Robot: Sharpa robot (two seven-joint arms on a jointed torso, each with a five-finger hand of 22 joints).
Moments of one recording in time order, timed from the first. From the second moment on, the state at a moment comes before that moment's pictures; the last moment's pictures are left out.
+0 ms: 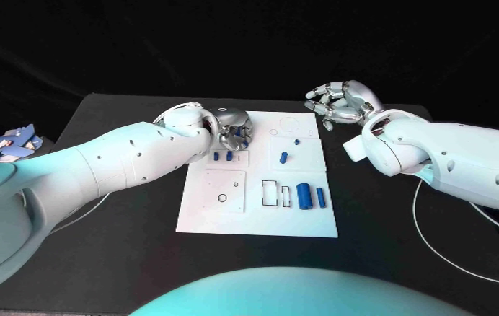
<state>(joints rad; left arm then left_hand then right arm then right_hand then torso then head) 1.15 -0.47 -0.05 1.08 -1.55 -0.06 0.05 1.44 -0.21 0.59 0.06 0.26 0.92 0.15 0.40 0.22 1.03 0.08 0.44 0.09 1.31 0.02 1.38 0.81 0.16 1.06 0.12 1.23 0.92 1.20 -0.87 -0.13 1.47 -0.54 -0.49 0.24 1.25 -0.15 0.39 0.18 0.35 0.71 0.19 0.39 0.38 0.88 0.11 1.05 0.71 1.40 0.03 1.39 1.07 0.14 1.13 0.14 0.90 1.03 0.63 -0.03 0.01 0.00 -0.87</state>
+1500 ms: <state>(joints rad) 1.16 -0.67 0.01 1.23 -1.43 -0.09 0.01 1.42 -0.21 0.60 0.06 0.26 0.93 0.16 0.39 0.22 1.05 0.09 0.42 0.09 1.32 0.02 1.38 0.80 0.16 1.08 0.12 1.24 0.93 1.20 -0.88 -0.13 1.47 -0.54 -0.50 0.24 1.25 -0.15 0.39 0.18 0.35 0.71 0.19 0.39 0.38 0.89 0.11 1.05 0.71 1.40 0.03 1.39 1.07 0.14 1.13 0.14 0.90 1.03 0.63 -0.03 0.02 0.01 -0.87</state>
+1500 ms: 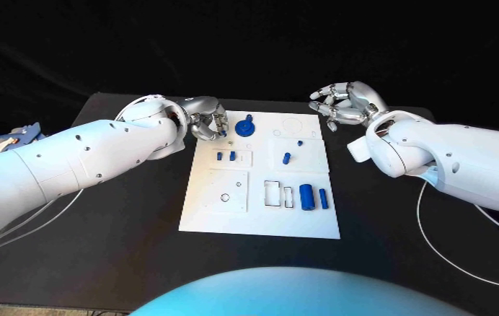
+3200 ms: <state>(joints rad) 1.16 -0.61 -0.01 1.18 -1.42 -0.03 -0.02 1.41 -0.21 0.60 0.06 0.26 0.93 0.16 0.38 0.22 1.05 0.09 0.41 0.09 1.32 0.02 1.38 0.79 0.16 1.08 0.12 1.24 0.93 1.20 -0.88 -0.13 1.47 -0.54 -0.50 0.24 1.25 -0.15 0.39 0.18 0.35 0.71 0.19 0.39 0.38 0.89 0.11 1.05 0.70 1.40 0.03 1.39 1.07 0.14 1.13 0.14 0.90 1.03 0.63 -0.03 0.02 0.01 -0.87</state>
